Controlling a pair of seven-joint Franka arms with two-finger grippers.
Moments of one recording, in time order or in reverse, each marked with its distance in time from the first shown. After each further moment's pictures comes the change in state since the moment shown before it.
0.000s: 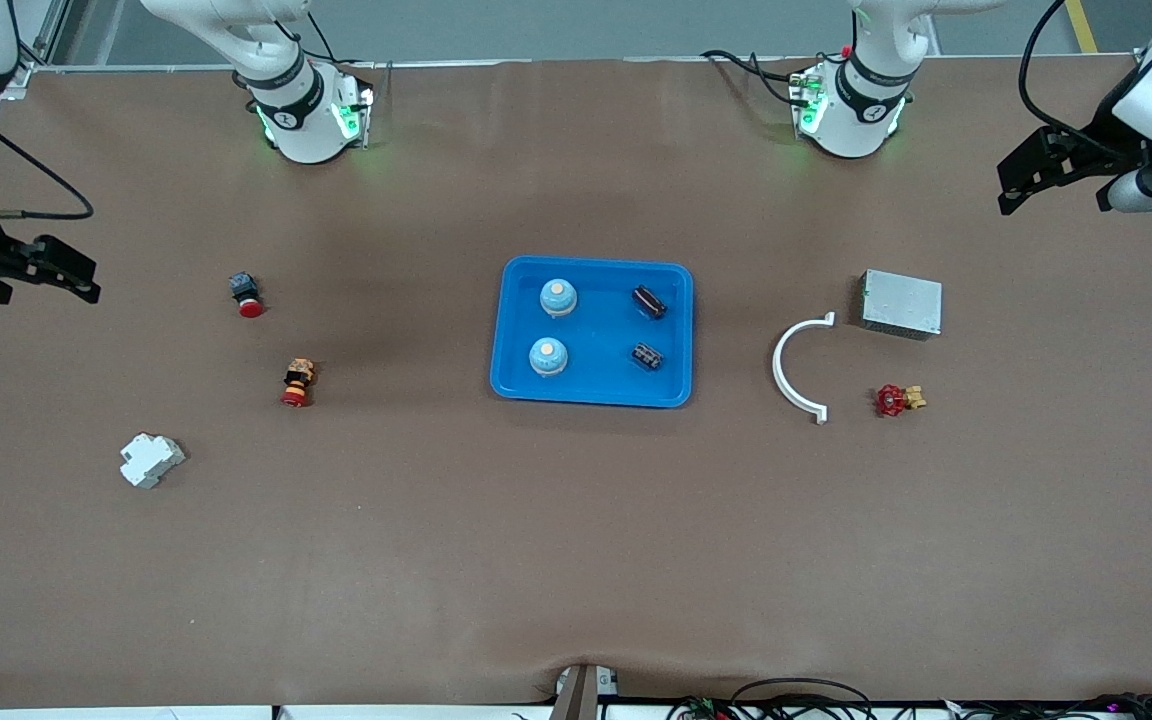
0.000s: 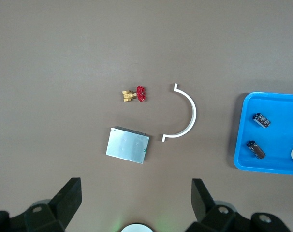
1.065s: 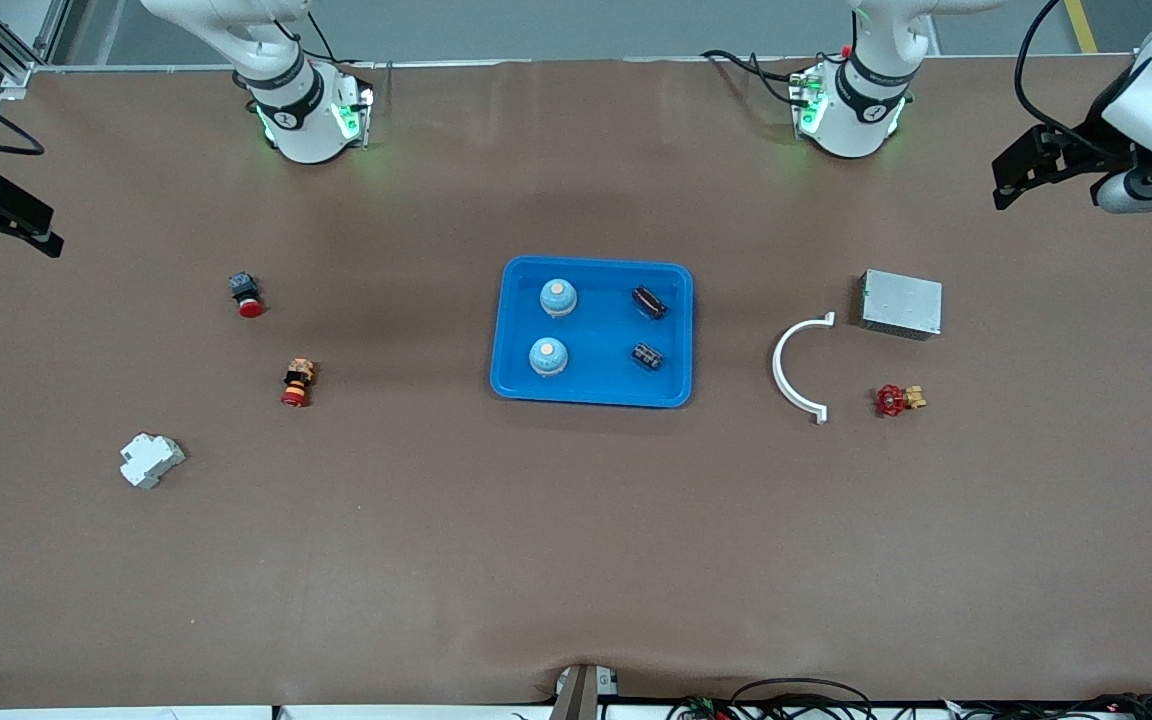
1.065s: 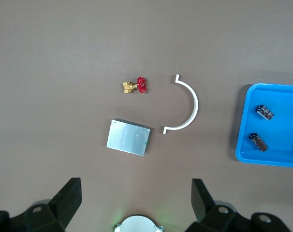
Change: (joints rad) left arm 0.000 -0.006 -0.002 -0.012 0.000 -0.028 -0.002; right arm -0.004 -0.007 0.002 0.148 0.056 -0.159 0.025
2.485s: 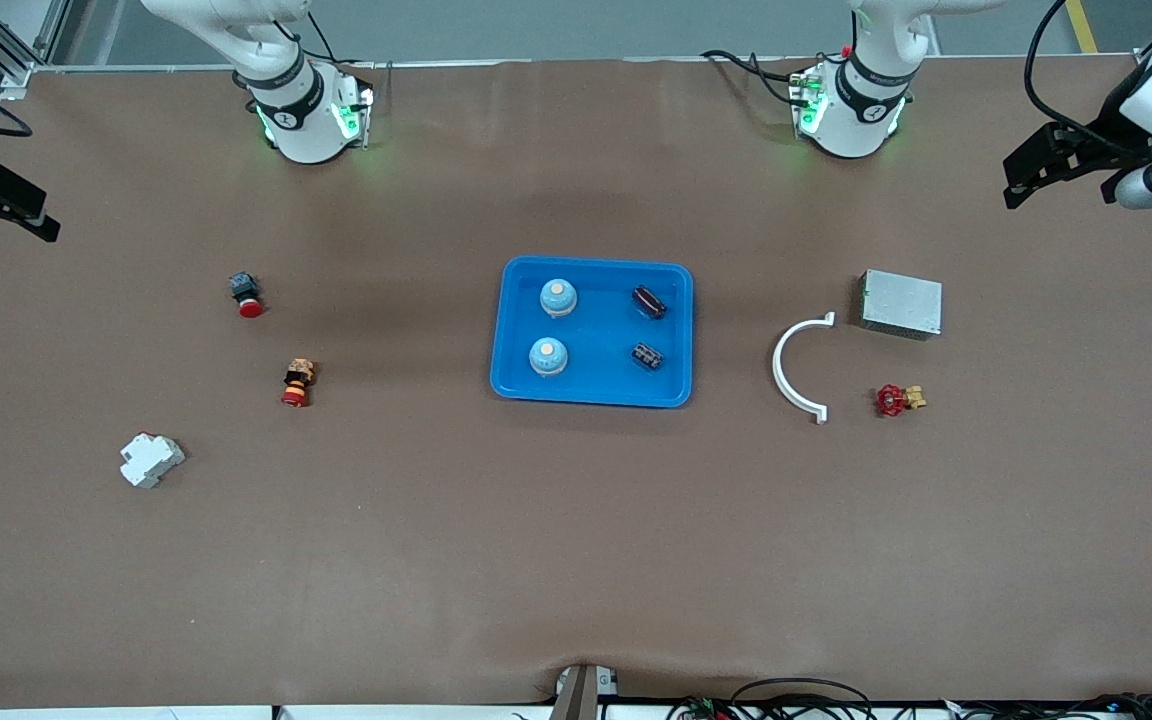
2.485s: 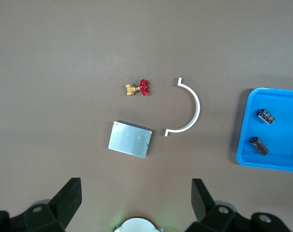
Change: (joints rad) left arm 0.011 -0.007 0.004 -0.003 0.000 0.010 0.000; right arm -0.007 0.000 0.001 0.039 0.008 -0.044 0.005
